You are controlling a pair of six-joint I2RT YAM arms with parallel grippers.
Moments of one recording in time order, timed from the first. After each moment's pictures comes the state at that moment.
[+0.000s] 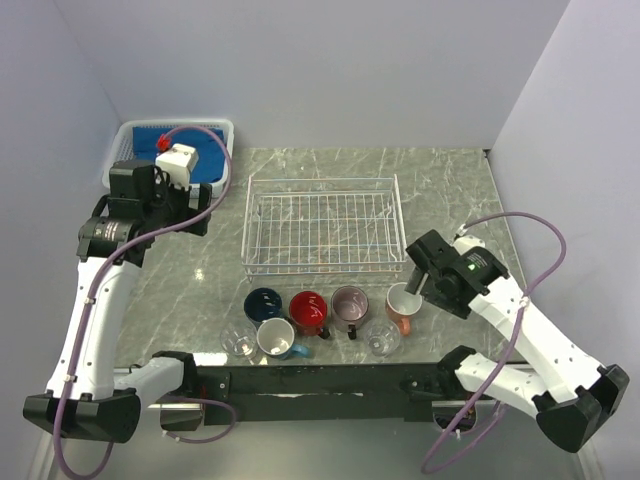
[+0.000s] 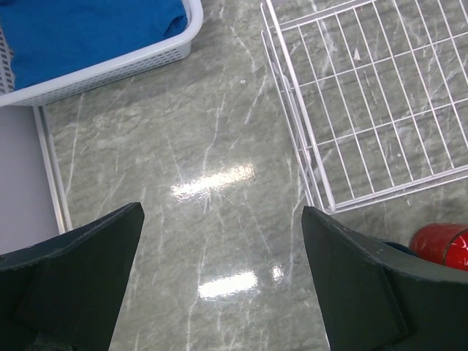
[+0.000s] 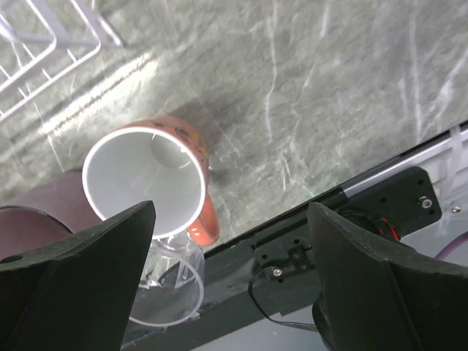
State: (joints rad) left arm -0.09 1.07 1.36 -0.87 0.09 0.16; right arm 0.59 0.98 1.01 -1.36 0.46 1.08
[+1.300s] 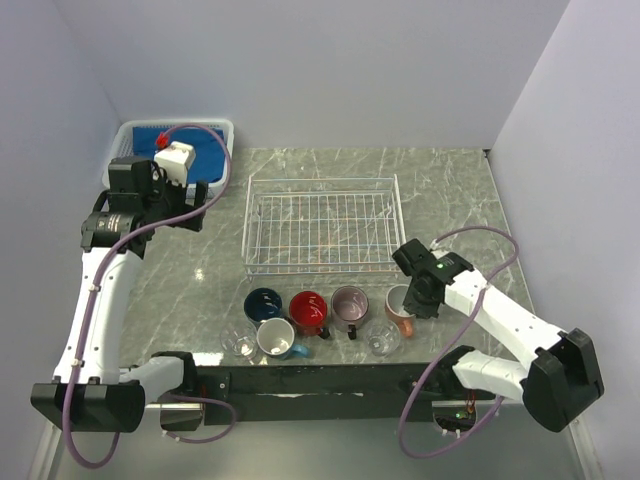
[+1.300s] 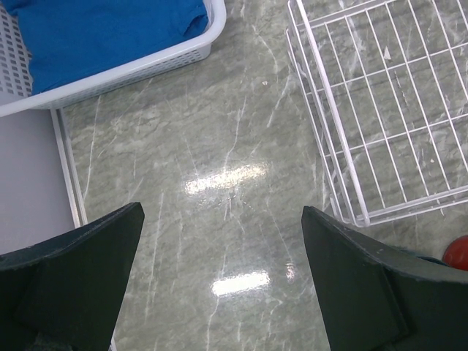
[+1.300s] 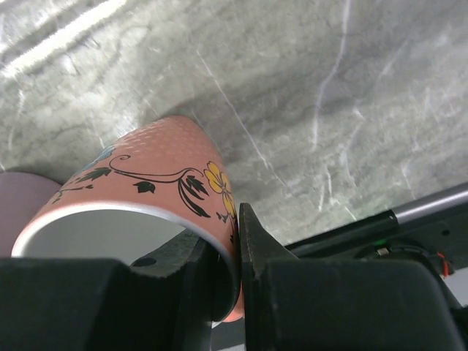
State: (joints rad) left arm -0.03 1.11 1.33 -0.81 0.11 0.22; right arm 0.53 1.12 0.74 -1.03 0.27 0.95
